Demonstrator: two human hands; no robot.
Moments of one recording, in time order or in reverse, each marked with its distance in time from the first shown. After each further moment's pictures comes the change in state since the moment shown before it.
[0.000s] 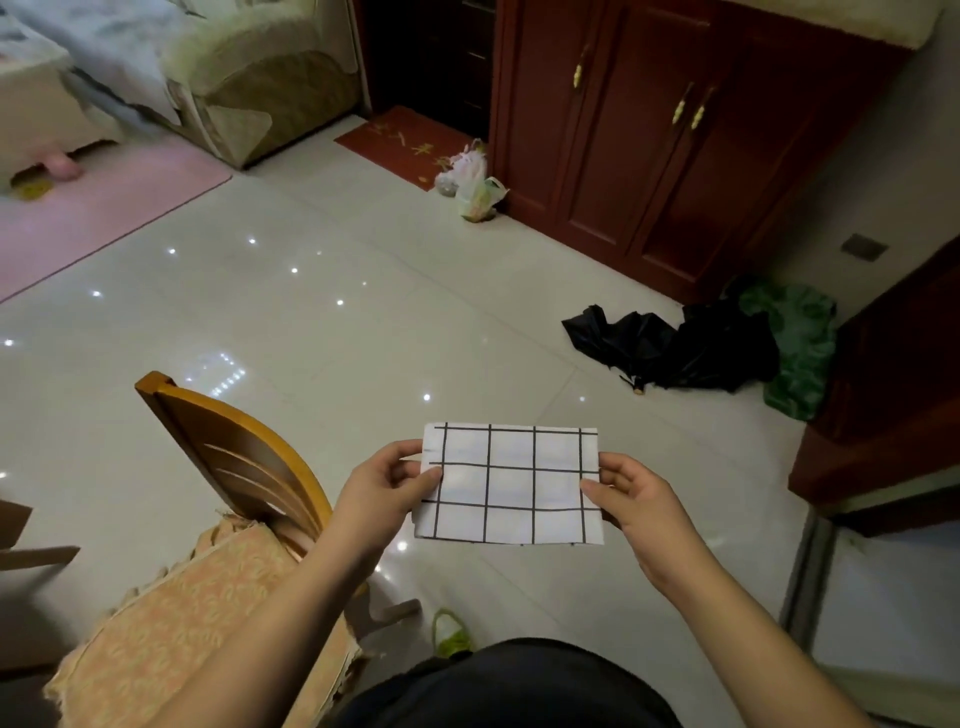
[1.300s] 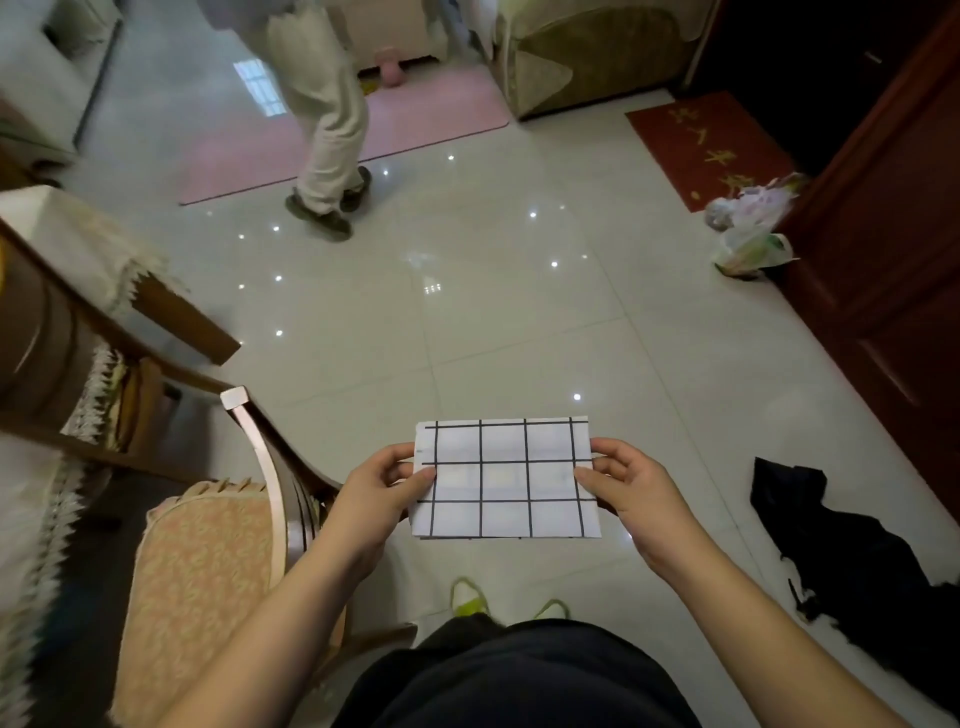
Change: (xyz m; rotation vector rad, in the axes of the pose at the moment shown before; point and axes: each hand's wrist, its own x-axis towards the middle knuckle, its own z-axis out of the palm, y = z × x) left_hand 0.205 0.083 -0.026 -0.335 0.664 -0.153; right_hand 0.366 -0.161 0.113 -0.273 -0.670 0.088
